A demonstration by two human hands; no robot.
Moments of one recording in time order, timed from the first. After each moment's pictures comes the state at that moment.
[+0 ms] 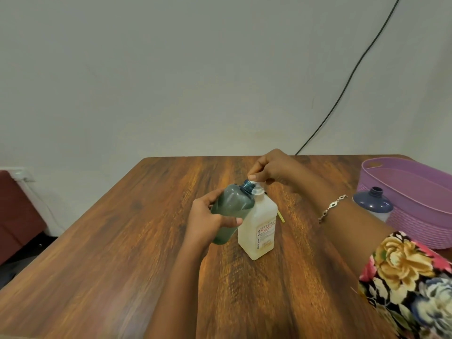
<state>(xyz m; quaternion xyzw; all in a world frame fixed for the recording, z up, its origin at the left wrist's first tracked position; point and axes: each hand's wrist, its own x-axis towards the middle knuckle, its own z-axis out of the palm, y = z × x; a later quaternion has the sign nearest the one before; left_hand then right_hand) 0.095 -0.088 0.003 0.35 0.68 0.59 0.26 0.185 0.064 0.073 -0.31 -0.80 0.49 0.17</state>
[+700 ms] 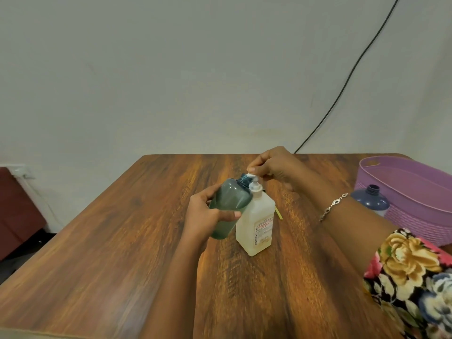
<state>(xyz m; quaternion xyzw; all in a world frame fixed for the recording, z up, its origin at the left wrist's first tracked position) 0.100 -0.090 0.009 0.34 0.66 0.62 0.26 0.187 0.066 0.068 -0.32 -0.74 0.54 0.22</state>
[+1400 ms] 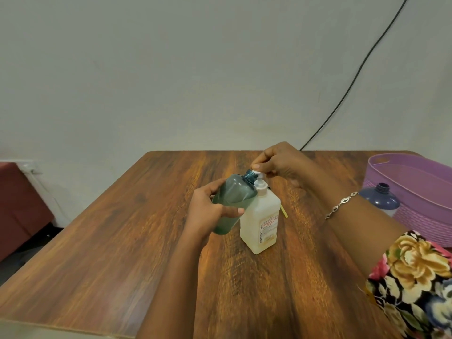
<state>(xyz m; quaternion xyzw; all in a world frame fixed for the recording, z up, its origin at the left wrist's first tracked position) 0.094 -0.090 0.012 0.36 0.67 0.60 0.25 0.184 0.071 0.067 -0.30 -0.76 0.53 0.20</state>
